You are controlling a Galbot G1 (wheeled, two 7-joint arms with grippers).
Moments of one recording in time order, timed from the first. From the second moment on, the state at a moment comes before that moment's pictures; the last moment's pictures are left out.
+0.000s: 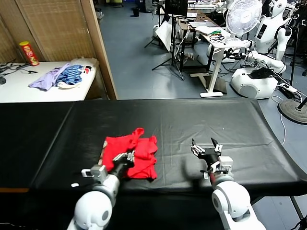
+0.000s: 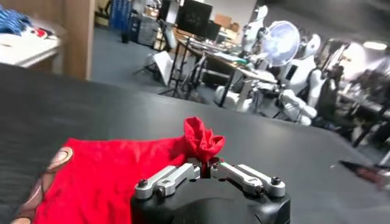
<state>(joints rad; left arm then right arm) 1.34 -1.36 -0.29 -2.11 -0.53 0.47 -0.20 -1.27 1.33 0.40 2.04 0.27 -0.50 0.22</state>
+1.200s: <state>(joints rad) 1.43 -1.34 -0.48 -2.09 -0.54 0.36 -0.10 -1.06 1.33 0.01 1.82 0.08 -0.50 0.08</state>
